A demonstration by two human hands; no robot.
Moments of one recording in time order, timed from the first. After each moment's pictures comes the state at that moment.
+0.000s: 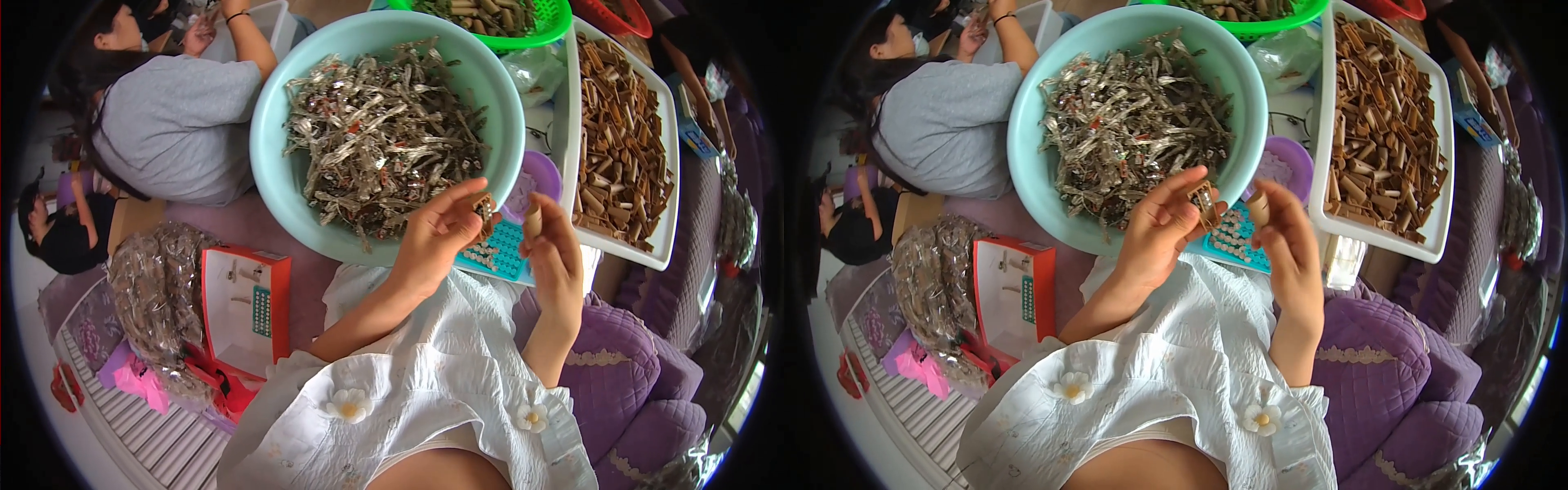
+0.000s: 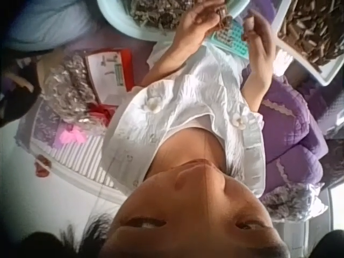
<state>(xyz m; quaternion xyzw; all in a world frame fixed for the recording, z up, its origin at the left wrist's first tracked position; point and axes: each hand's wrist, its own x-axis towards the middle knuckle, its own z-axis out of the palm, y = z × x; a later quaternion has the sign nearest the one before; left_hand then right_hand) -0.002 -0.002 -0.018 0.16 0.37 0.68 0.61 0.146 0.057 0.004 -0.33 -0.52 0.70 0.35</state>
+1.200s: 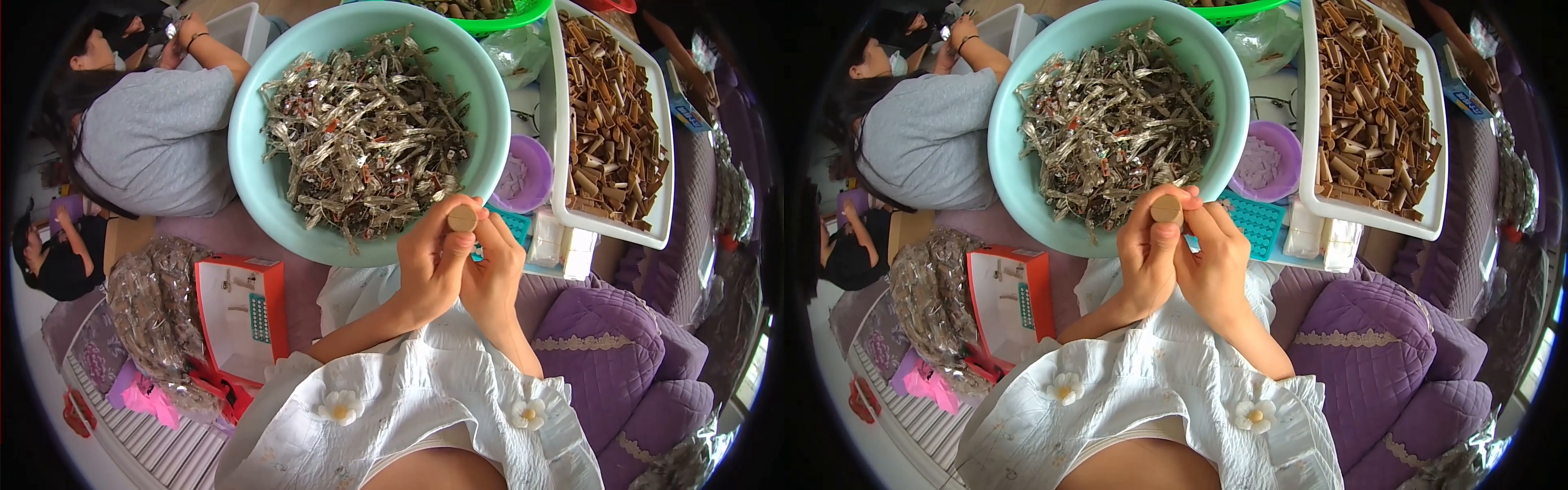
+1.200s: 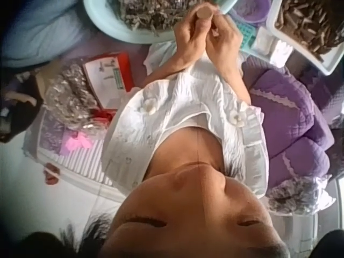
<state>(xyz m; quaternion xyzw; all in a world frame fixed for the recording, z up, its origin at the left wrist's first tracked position) 0.014 -0.008 -0.016 0.37 0.49 0.69 0.39 0.093 0.023 -0.003 -0.43 -0.74 0.36 0.36</state>
